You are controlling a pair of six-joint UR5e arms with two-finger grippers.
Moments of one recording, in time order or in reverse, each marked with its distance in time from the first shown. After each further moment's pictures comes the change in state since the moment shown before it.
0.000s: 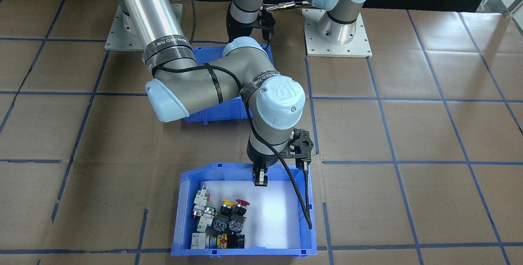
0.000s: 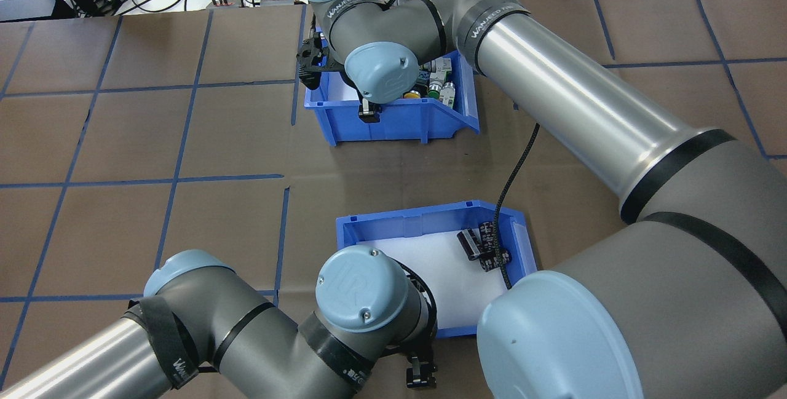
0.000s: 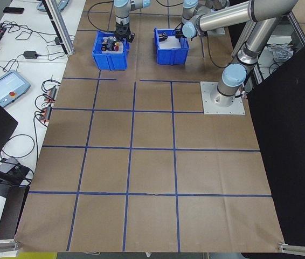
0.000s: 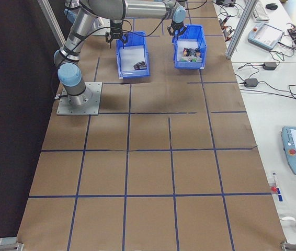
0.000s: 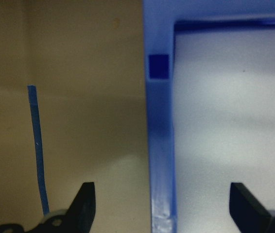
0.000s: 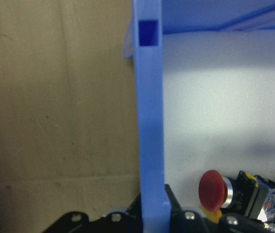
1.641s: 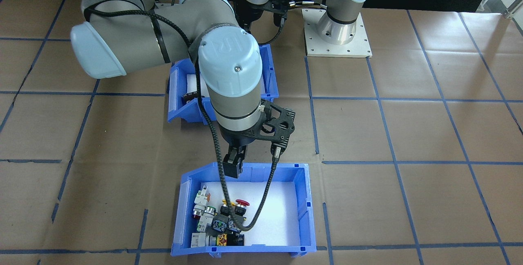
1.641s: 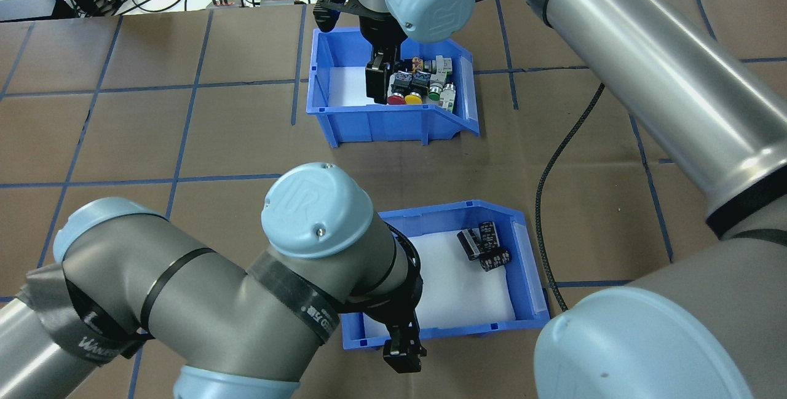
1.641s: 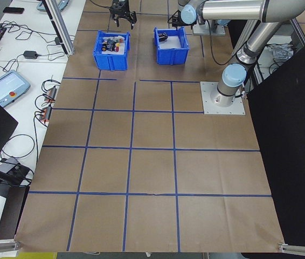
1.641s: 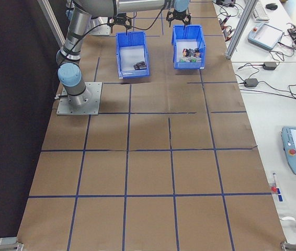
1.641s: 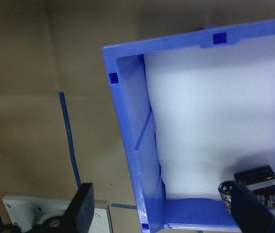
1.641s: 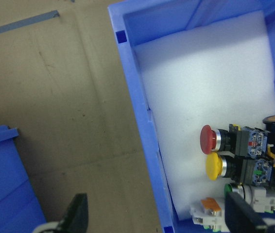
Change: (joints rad) left arm 0.091 0.113 0.158 -0.338 -0.071 0.138; right arm -0.069 -0.101 -0.042 0.175 0.148 0.105
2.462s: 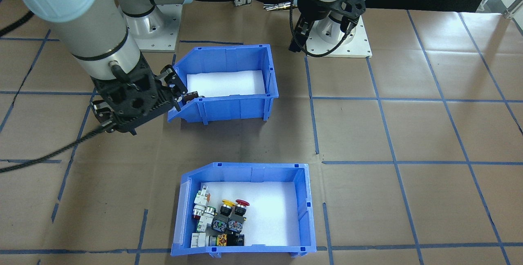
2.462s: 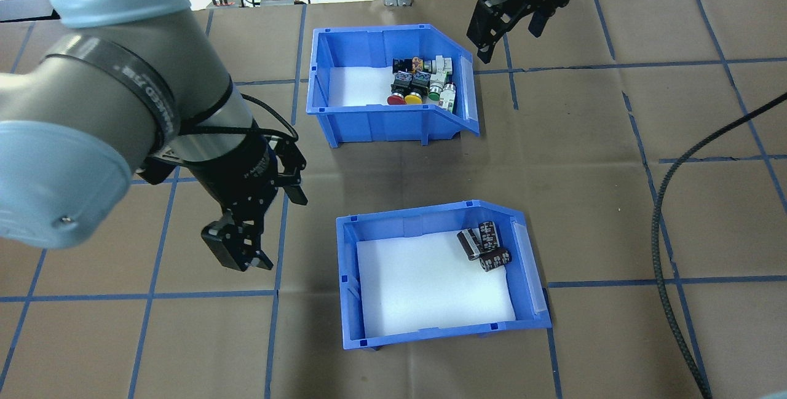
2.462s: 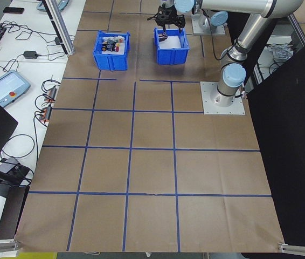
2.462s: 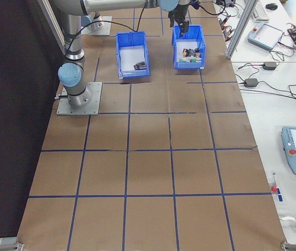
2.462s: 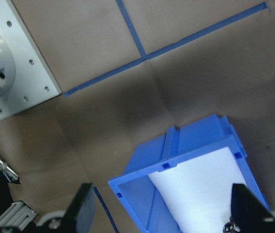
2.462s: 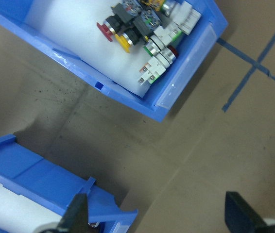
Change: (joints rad) left arm 0.328 0.010 0.317 -0.554 0.126 0.651; right arm -0.235 -0.252 0.105 0.127 0.015 0.438
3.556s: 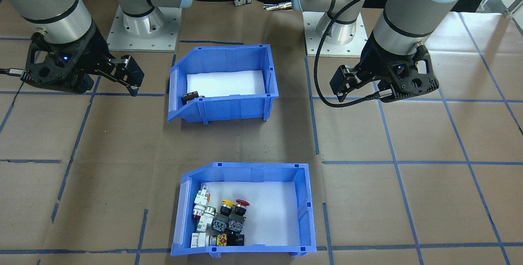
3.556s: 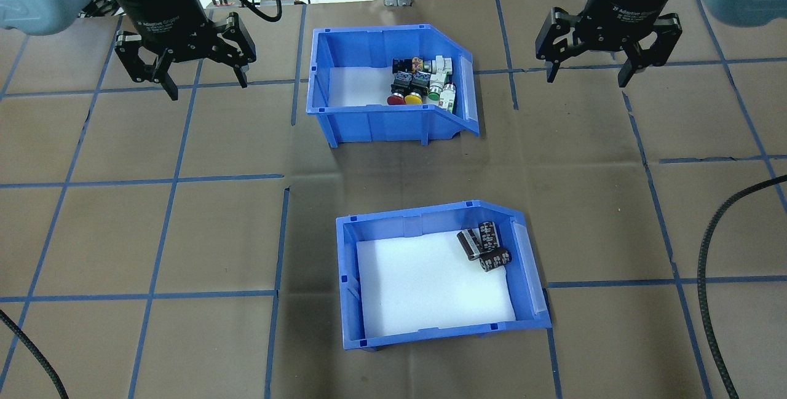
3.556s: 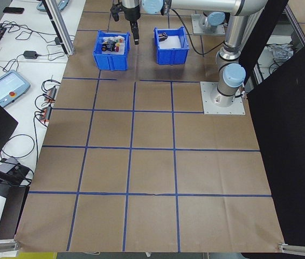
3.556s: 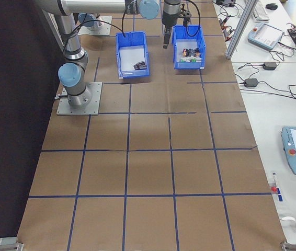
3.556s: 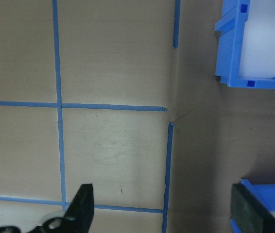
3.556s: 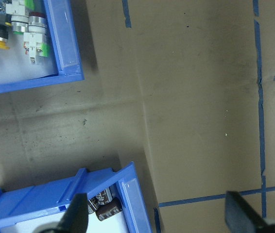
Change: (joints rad) left arm 0.220 -0.275 0.357 0.055 0.205 1.193; right arm -0.161 -0.223 0.242 0.027 -0.067 0.653
